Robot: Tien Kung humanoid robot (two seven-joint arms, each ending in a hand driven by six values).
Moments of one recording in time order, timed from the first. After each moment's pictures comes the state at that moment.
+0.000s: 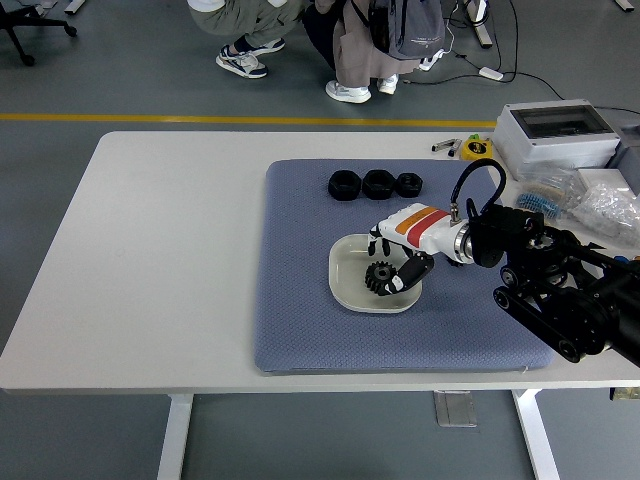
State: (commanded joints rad) left arm -0.13 0.09 -0.74 -0.19 0.94 0.19 0.18; right arm 0.94 -0.19 0.48 0.84 -2.05 0.09 0.19
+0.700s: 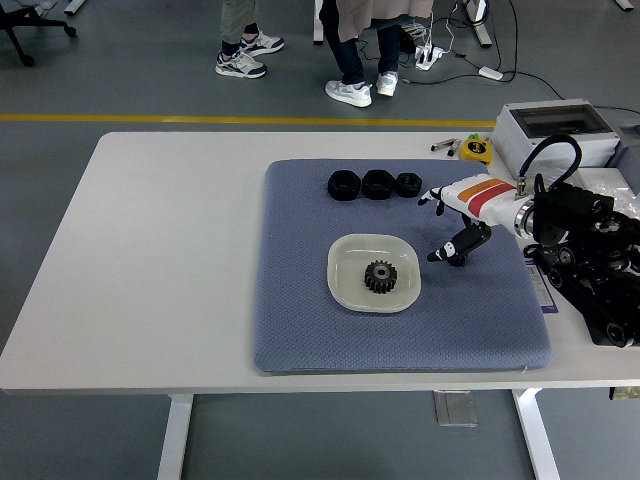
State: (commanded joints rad) left arm -0.13 0.09 -0.72 -0.19 0.92 0.19 0.18; right arm 0.91 -0.30 0.61 0.75 -2.07 0.05 0.18
